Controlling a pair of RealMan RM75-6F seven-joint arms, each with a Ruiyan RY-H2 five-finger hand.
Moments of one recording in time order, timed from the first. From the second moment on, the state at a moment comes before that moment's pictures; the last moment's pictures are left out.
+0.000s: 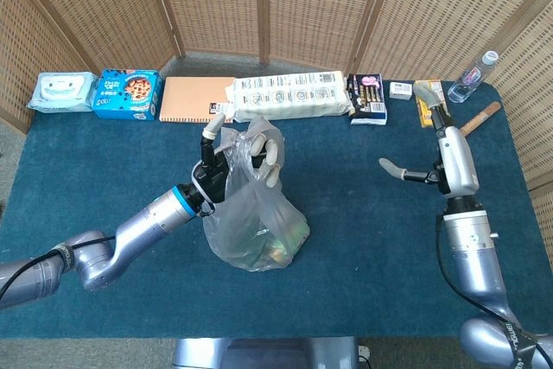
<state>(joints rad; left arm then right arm) -0.97 -1.30 -0.30 -1.63 1.55 0.93 -2.21 0.51 -1.08 0.45 -1.97 -1.04 1.27 0.23</state>
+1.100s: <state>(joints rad) -0.98 -1.20 -0.36 -1.78 1.51 1.01 -2.22 0.36 -1.12 0.23 -1.81 -1.19 1.30 0.18</state>
